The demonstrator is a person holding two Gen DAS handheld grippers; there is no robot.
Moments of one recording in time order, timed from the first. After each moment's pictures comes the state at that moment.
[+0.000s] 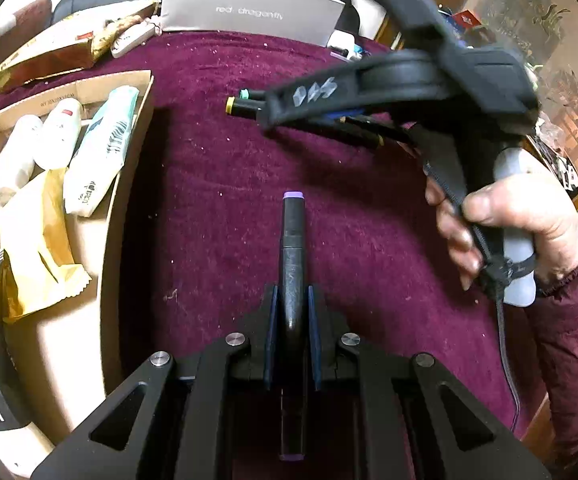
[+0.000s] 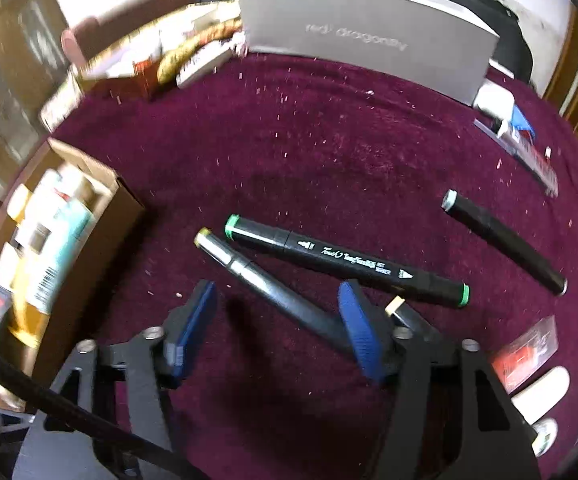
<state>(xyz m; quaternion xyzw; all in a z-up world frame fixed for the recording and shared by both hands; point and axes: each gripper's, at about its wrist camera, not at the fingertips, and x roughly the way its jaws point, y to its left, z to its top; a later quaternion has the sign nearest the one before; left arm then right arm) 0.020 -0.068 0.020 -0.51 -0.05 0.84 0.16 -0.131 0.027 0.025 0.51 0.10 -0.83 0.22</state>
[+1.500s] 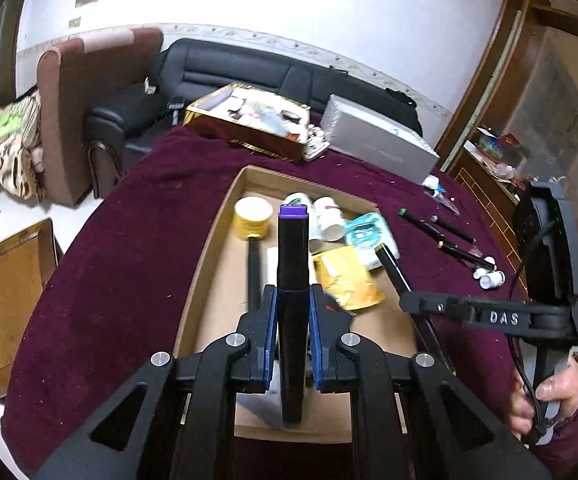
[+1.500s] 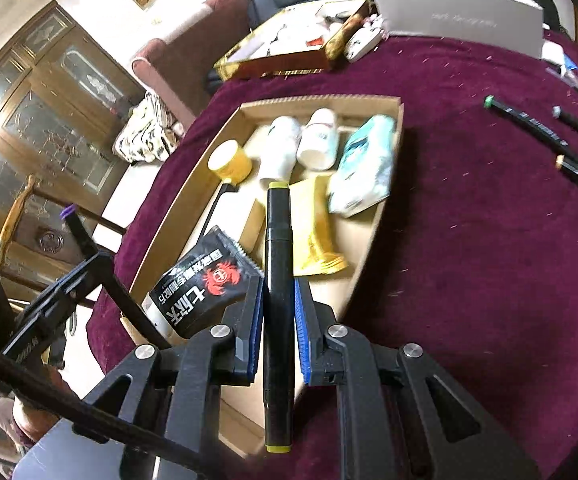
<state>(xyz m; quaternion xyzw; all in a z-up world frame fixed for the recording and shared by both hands) 0.104 -0.304 0.093 -0.38 -0.15 0.91 0.05 0.014 -0.080 0.064 0.52 -0.06 -0.79 0.32</state>
